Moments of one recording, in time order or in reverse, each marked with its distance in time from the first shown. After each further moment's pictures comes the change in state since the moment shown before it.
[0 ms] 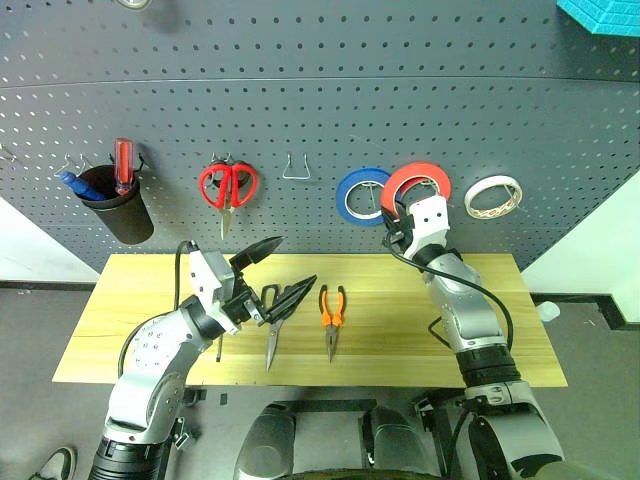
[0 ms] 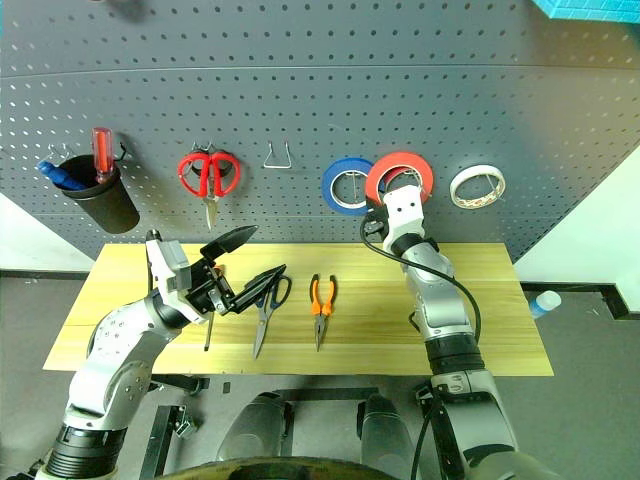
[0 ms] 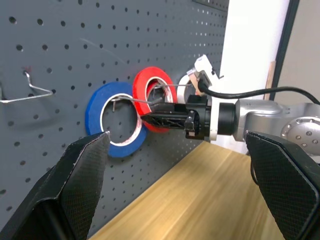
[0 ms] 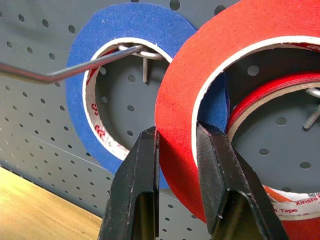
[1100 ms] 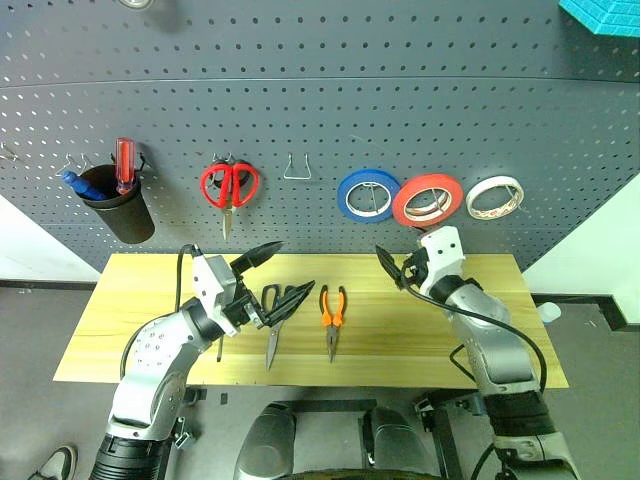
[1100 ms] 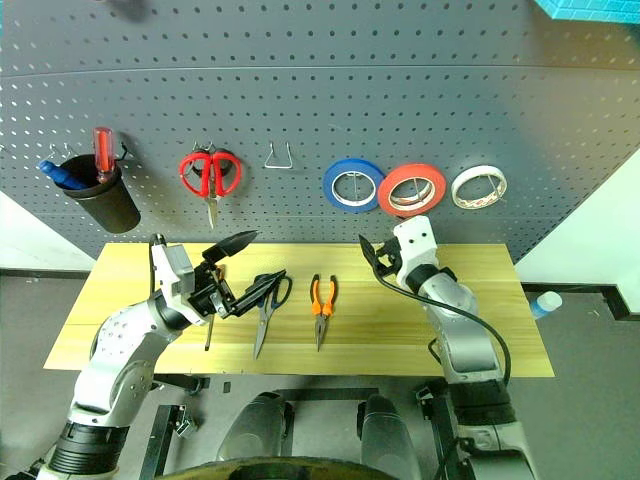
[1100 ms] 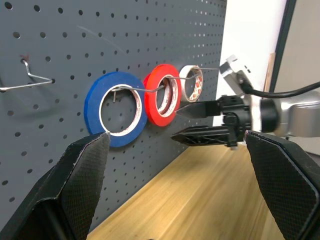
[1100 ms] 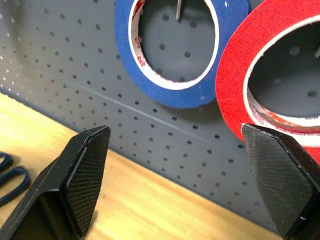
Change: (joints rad) left arm -0.004 0.003 -0.010 0.067 0.026 -0.058 -0.040; right arm 0.281 -0.075 0.000 -0.379 0.024 0.215 0.101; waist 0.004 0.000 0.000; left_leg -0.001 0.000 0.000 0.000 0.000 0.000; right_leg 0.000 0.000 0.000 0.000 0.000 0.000
